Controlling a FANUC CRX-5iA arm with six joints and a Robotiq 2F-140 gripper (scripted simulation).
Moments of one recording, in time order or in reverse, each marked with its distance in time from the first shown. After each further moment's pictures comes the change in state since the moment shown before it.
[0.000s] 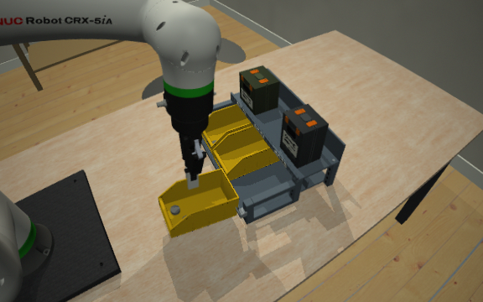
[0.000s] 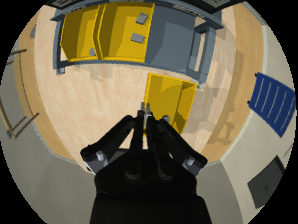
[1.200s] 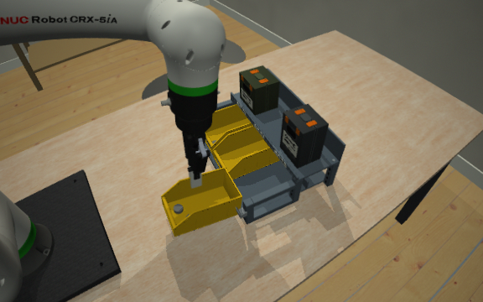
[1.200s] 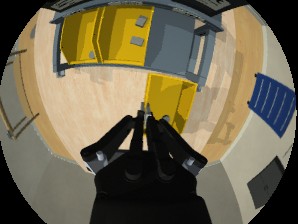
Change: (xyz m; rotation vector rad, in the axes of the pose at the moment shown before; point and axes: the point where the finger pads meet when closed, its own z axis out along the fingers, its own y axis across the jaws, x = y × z) arm 0.008 0.000 -0.001 0.000 0.000 0.000
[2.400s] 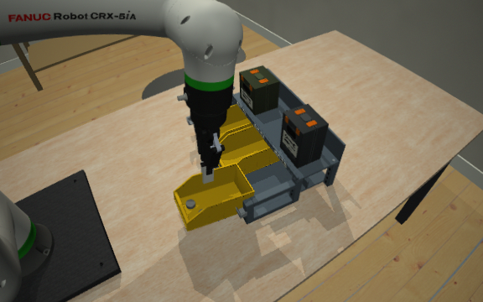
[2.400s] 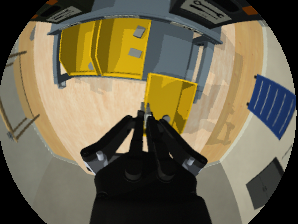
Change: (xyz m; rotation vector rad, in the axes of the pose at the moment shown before) arm 0.032 0.000 -0.004 0.000 0.000 0.000
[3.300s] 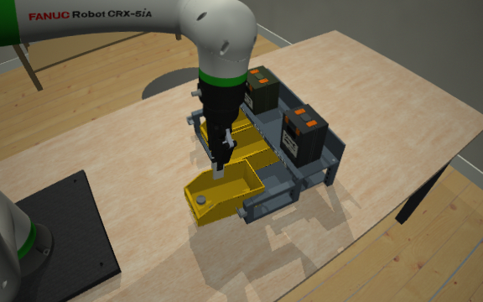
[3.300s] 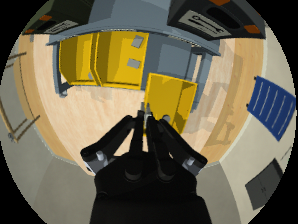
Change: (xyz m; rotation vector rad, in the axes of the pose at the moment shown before) arm 0.028 0.000 -0.003 0.000 0.000 0.000
